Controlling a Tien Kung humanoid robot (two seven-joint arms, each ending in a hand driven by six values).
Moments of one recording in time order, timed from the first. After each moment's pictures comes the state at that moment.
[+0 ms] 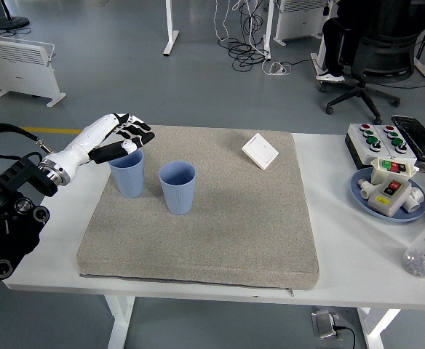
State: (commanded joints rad) left arm -0.76 0.31 -1.20 -0.99 1.85 -0.23 -0.20; right arm 0.13 -0.09 1.34 0.18 -1.00 -0.04 -0.23
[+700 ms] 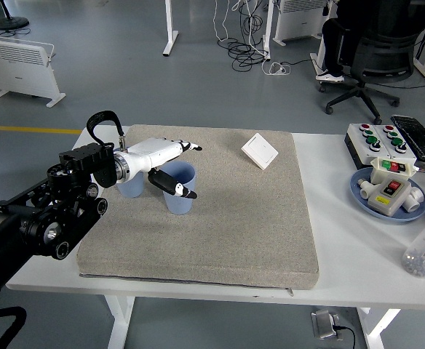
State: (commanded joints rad) left arm -1.00 0.19 -0.94 -0.71 2.14 -0.28 -0.20; right arm 0.12 -0.10 1.32 0.18 -0.99 -0.04 -0.23
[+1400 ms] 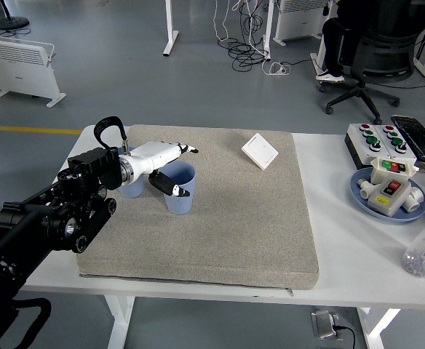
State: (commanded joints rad) left arm -1.07 0.08 -0.99 -0.44 2.21 -0.20 -0.26; right arm 0.14 -0.10 1.31 0.18 -0.99 -0.04 -0.23
